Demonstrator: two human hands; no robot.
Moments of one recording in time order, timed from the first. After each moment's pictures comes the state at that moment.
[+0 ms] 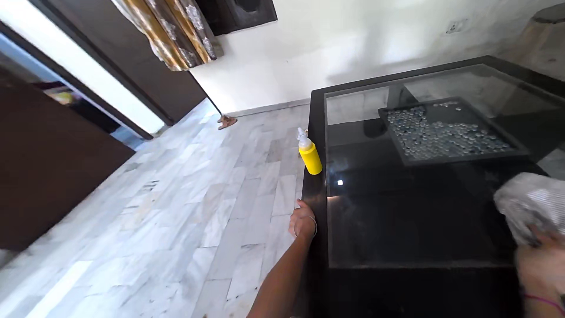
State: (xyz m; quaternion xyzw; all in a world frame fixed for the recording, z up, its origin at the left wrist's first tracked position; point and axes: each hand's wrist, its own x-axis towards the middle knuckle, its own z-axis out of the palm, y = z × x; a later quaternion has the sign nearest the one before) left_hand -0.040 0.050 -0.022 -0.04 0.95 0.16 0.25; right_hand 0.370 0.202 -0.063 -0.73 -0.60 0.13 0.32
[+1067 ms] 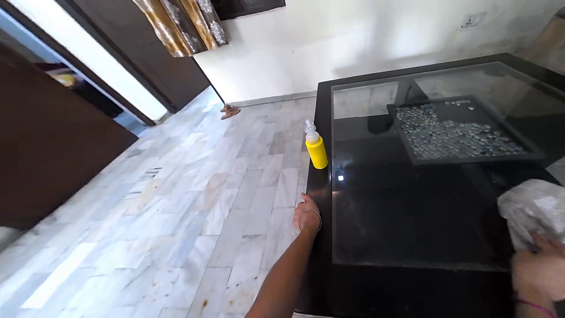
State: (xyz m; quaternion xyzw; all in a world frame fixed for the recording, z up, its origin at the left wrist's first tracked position) left_hand -0.042 0.051 -0.026 -0.02 0.96 0.14 0.25; right_hand 0.353 0.192 -0.062 -0.74 -0.59 0.13 0.30
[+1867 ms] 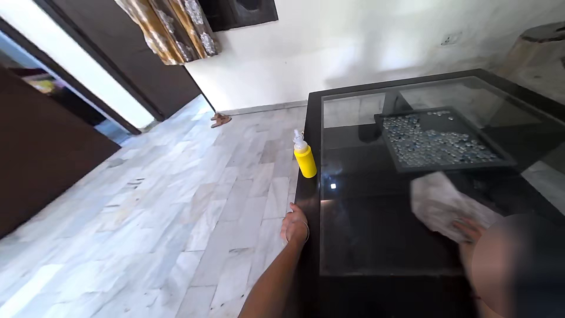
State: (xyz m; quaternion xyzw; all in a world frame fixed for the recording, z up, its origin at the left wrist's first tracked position) left_hand -0.040 0.052 -0.024 -0.04 0.95 0.17 0.25; right_hand 0.323 0.189 -0.072 -0.59 -0.74 0.08 0.33
